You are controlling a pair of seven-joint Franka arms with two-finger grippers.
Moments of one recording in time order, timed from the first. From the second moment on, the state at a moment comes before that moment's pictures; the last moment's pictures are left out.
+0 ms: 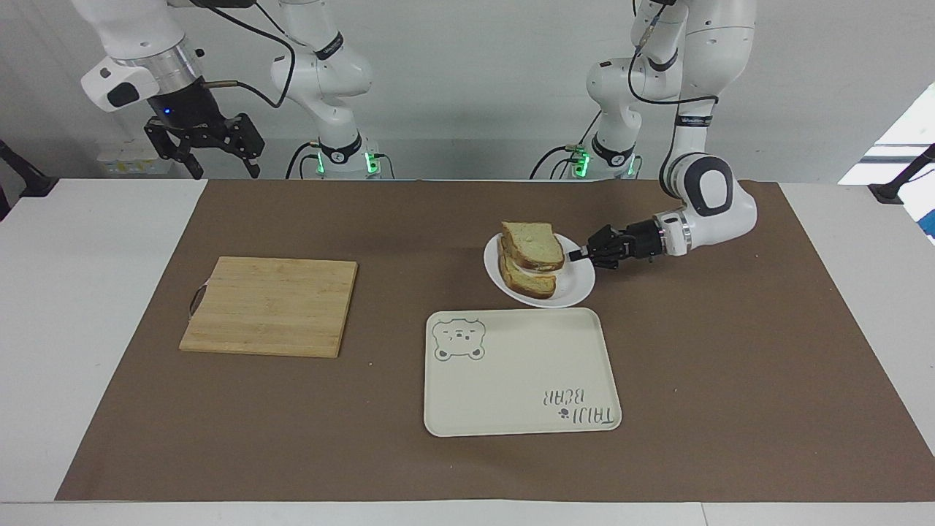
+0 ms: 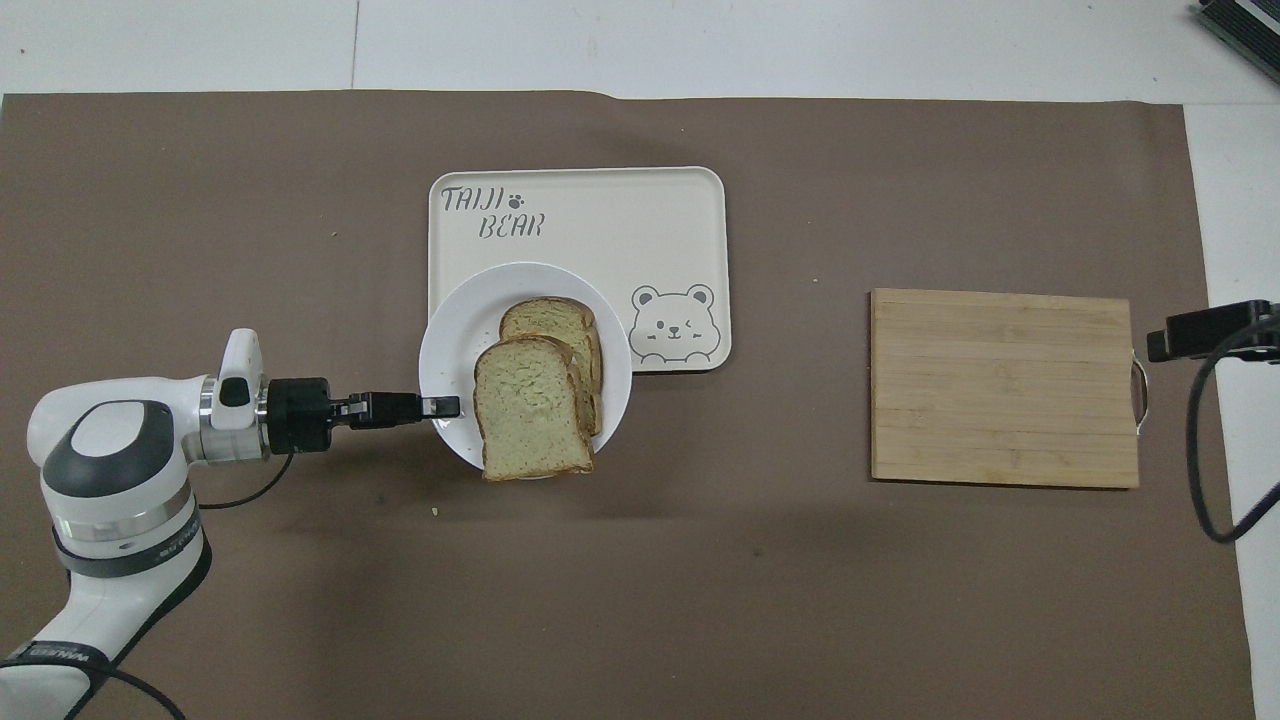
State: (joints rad) left arm 0.05 0.14 -0.07 -2.28 -1.38 1.84 0.85; right arm 0.06 -0.07 -0.12 -1.57 0.04 1.53 -0.02
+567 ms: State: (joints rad) left arm 0.07 0.29 -0.07 -2.01 -1.26 1.90 0.65; right arm 0.06 -0.07 -0.12 -1.57 0.04 1.53 -0.02
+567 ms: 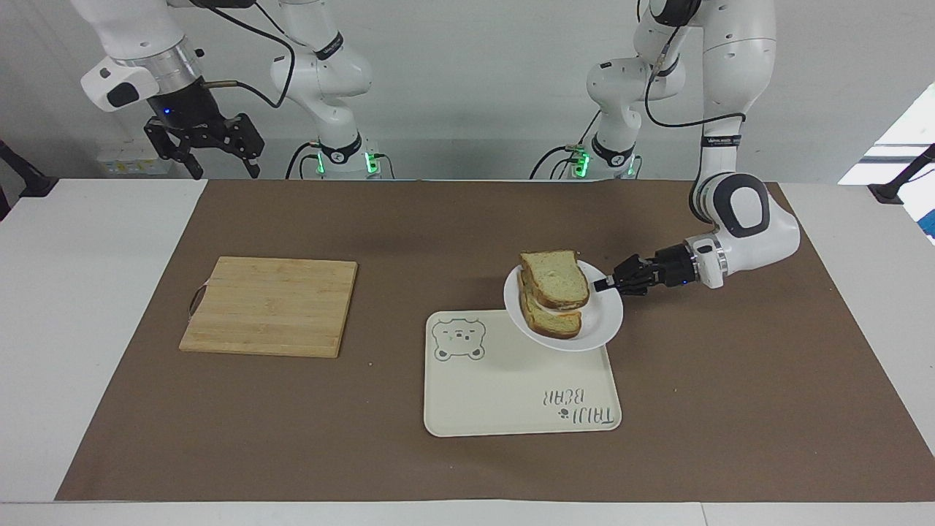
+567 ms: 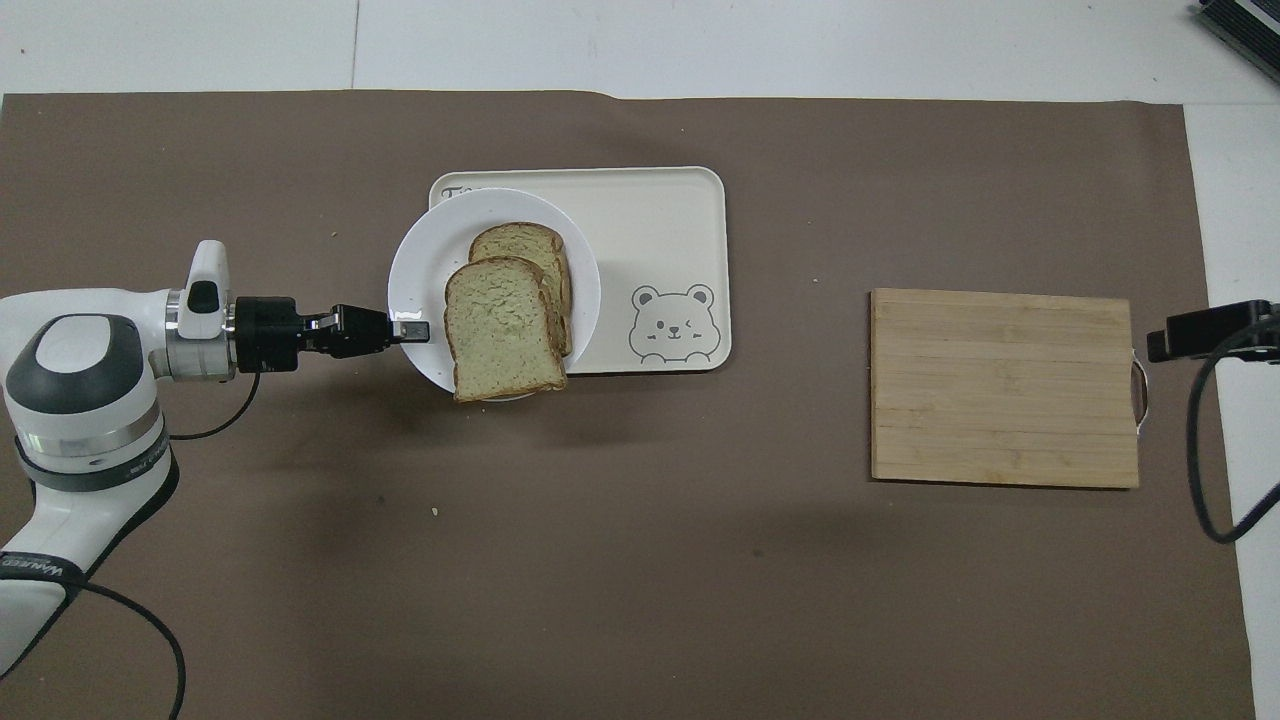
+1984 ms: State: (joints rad) left arm -0.10 0.54 -0.12 -1.76 -1.19 2.21 0.47; right arm 0.06 -0.07 -0.12 -1.57 0.04 1.53 -0.02
